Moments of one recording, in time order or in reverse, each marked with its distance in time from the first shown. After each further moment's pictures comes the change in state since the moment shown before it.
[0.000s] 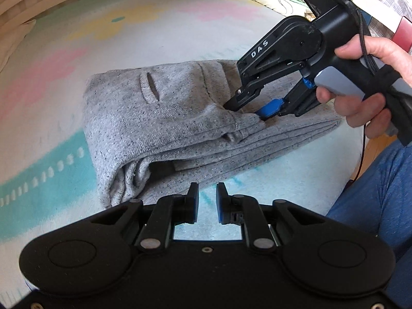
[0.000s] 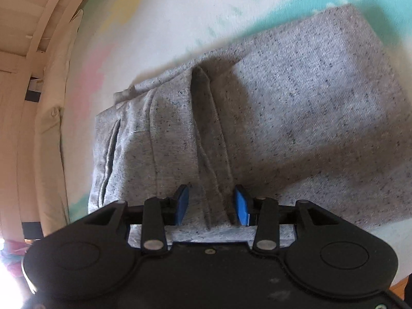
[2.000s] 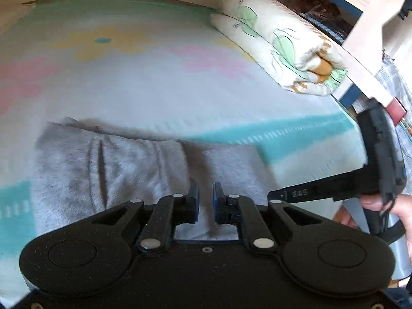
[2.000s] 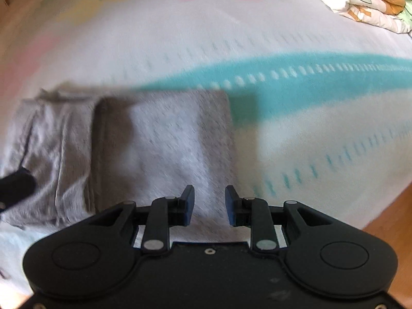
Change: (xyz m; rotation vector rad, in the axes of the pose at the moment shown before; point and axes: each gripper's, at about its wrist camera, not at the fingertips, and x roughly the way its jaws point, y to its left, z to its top) left arm 0.004 0.020 0.088 -0.231 -0.157 -0.172; right arm -0.096 -0.027 -0.006 -0.289 -0.202 -0.511
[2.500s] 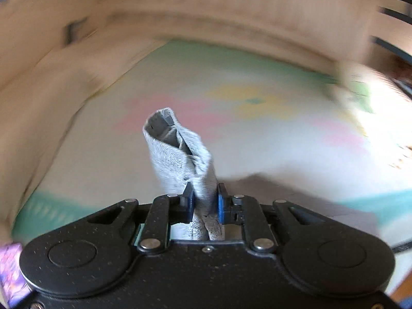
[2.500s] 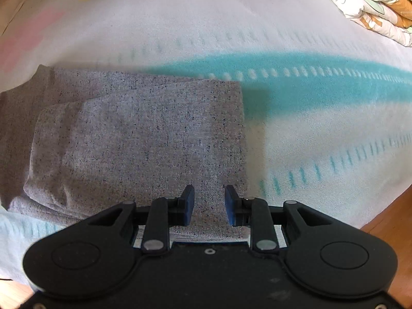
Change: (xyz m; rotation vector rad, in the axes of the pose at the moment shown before) left arm -0.128 0.128 -0.011 -0.150 -0.265 0.392; right arm 0.010 0.023 0.001 -0.088 0.080 -0.074
